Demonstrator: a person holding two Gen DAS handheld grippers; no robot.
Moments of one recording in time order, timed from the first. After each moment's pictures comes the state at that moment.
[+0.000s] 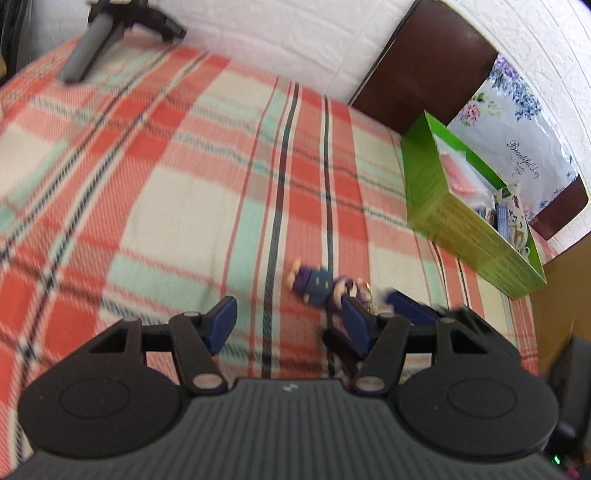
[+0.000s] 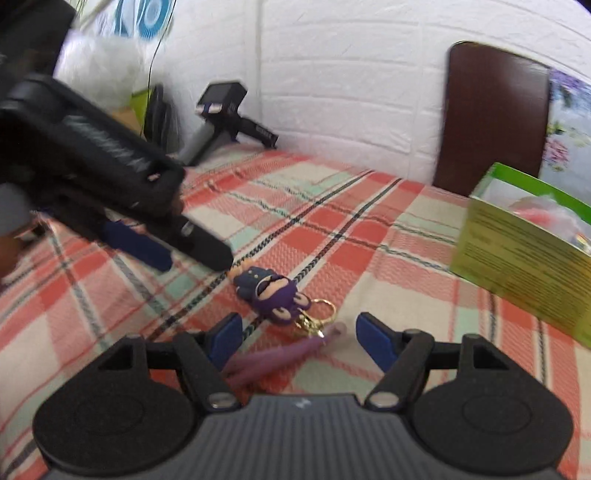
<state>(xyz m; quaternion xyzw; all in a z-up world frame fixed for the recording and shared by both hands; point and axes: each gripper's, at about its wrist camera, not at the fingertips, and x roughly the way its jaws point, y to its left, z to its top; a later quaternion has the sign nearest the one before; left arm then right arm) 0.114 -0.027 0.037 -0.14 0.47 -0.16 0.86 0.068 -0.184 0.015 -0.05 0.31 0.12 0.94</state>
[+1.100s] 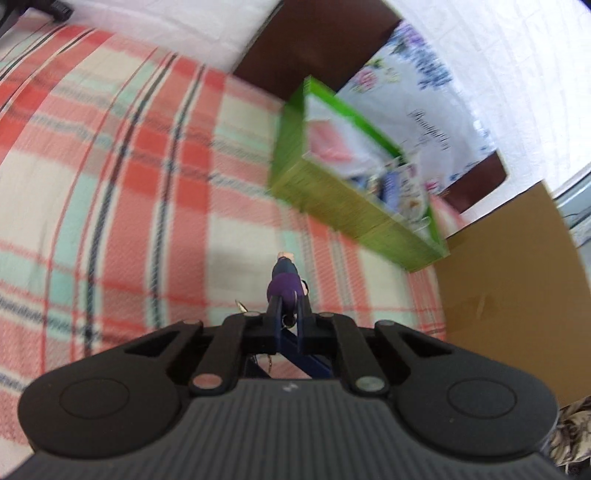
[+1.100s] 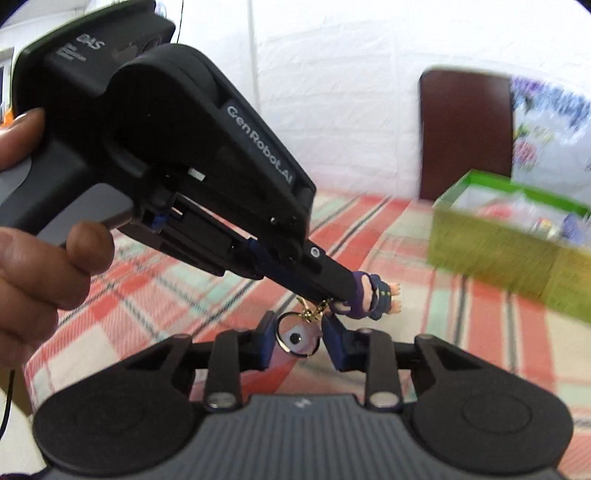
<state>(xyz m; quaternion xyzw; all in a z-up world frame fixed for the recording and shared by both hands) 0.097 -0.097 0.070 -0.18 0.47 -0.30 0.81 -0.010 -0.213 0.035 0.01 0.24 0.12 0.96</state>
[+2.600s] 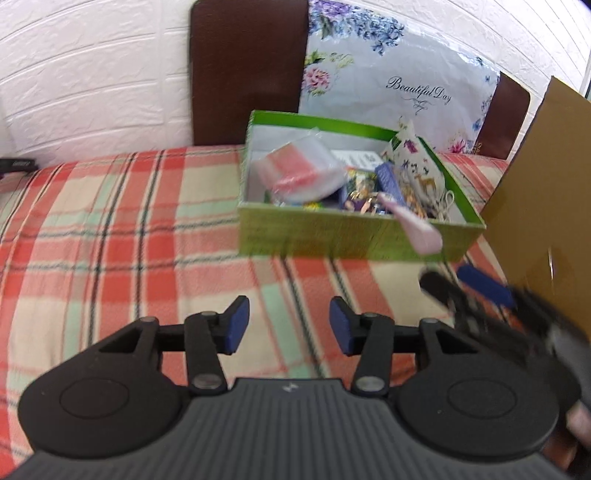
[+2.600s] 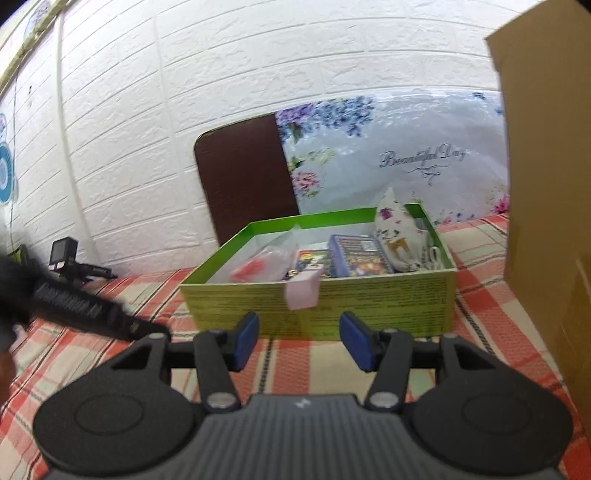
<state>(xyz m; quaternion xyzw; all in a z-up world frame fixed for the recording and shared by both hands) 0.083 -0.199 0.094 0.04 0.39 -0.24 0.89 -0.027 -0.354 0.055 0.12 0.19 -0.10 0.97</state>
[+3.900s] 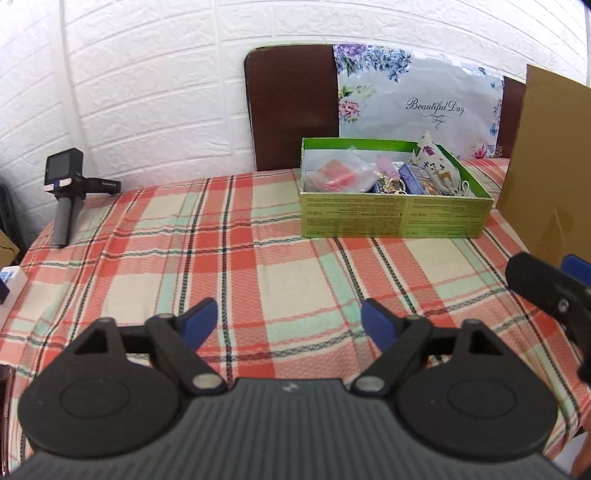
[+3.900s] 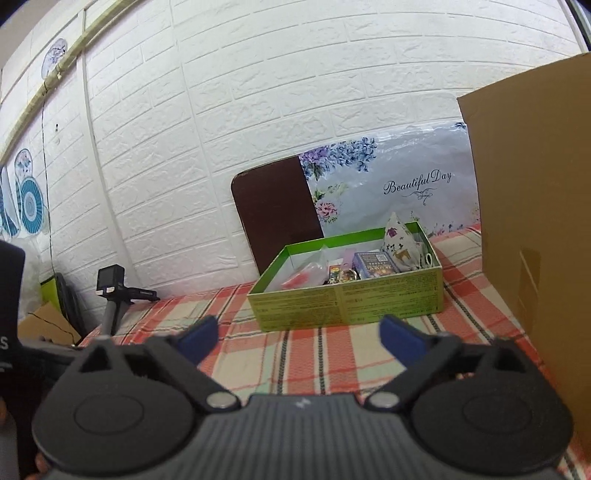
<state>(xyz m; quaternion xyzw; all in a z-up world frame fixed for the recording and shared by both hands) -0.012 -0.159 0.101 0.10 0.30 -0.16 0.93 -0.140 -0.294 0.109 0.16 0.15 -0.10 0.97</state>
